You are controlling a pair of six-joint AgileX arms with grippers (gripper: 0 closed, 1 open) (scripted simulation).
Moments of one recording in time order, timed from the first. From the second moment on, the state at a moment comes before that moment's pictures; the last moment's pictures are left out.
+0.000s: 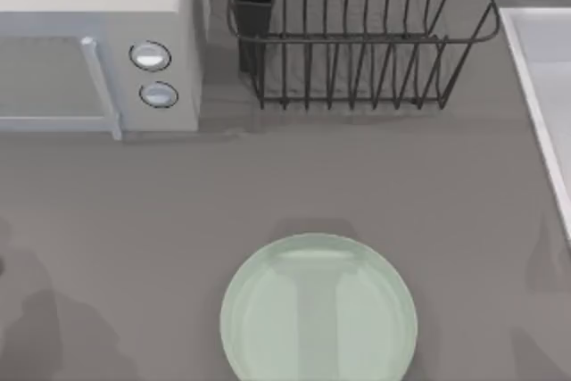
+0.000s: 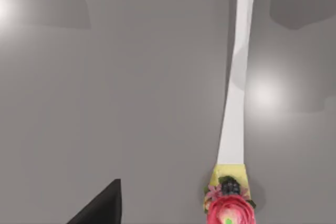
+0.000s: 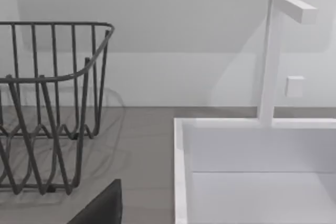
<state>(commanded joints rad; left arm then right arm) 0.48 1.44 0.91 -1.05 0.00 1.08 0.00 0.00 0.00 0.00 0.00 0.00</state>
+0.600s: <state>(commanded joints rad) 0.49 1.62 0.71 -0.66 0.00 1.09 0.00 0.00 0.00 0.00 0.00 0.00</state>
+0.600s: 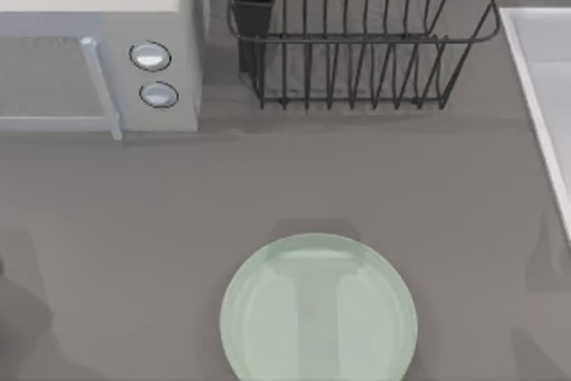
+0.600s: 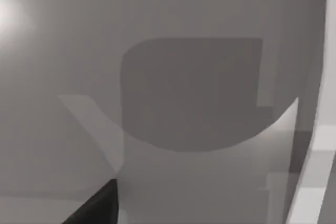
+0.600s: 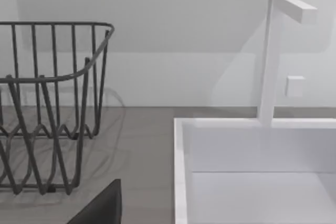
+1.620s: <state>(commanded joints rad) 0.49 1.66 0.67 -0.59 0.00 1.09 0.00 0.00 0.00 0.00 0.00 0.00</state>
